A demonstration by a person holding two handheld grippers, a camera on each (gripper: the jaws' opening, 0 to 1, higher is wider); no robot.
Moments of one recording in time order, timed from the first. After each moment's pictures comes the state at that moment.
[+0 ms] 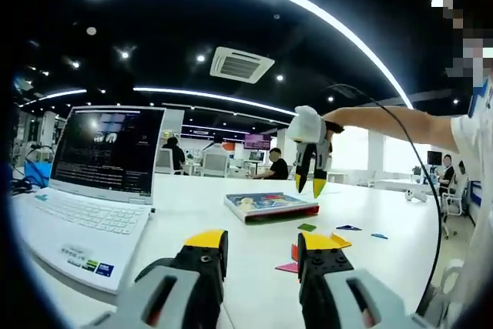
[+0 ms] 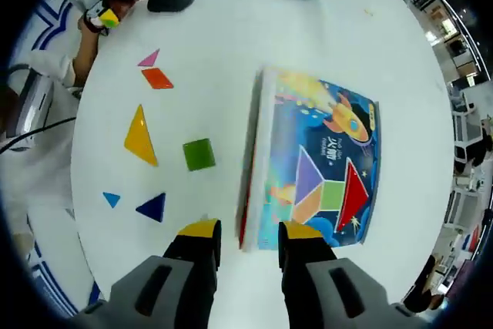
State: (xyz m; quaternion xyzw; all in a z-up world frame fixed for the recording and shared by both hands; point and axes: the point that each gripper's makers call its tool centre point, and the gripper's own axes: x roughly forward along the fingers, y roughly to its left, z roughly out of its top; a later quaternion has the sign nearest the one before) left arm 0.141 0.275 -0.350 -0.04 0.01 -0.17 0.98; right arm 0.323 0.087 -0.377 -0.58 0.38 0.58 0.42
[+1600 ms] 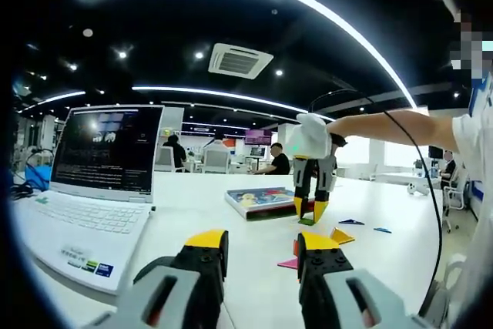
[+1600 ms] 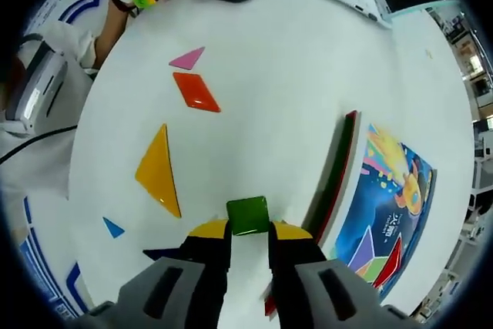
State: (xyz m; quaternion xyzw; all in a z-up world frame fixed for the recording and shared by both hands) left arm 0.142 0.270 -0.355 -0.03 0.01 -0.17 0.99; right arm 0.290 0.115 -0.417 -0.58 0.35 0.63 0.38
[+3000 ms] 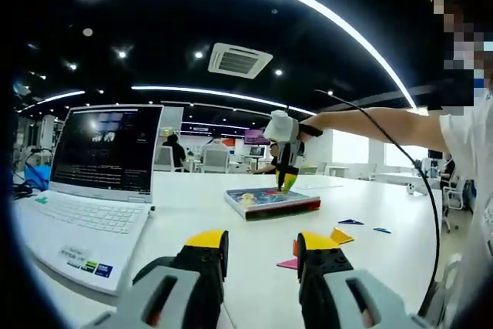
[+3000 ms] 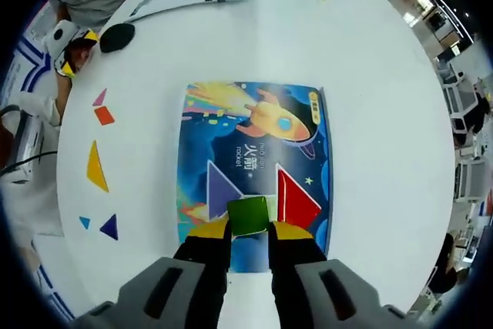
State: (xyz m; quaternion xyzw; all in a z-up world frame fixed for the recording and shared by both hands) left arm 0.142 0.272 -0.356 -0.03 0.02 -0.17 0.98; right arm 0.421 0.109 -0.396 -0.51 0.41 0.56 0.51
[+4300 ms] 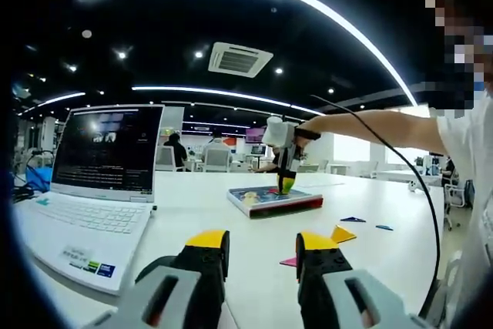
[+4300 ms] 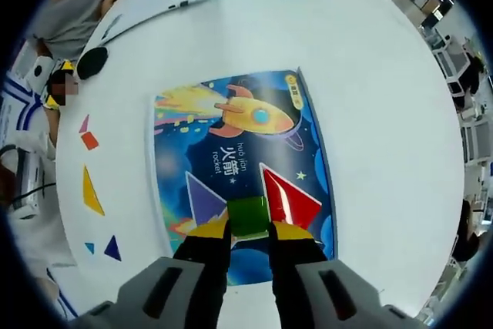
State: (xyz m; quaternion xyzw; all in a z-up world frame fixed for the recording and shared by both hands) left arm 0.144 0.273 -0.357 -0.02 0.02 -0.17 0.99; right arm 0.475 0.115 -0.387 -0.46 0.46 0.53 0.54
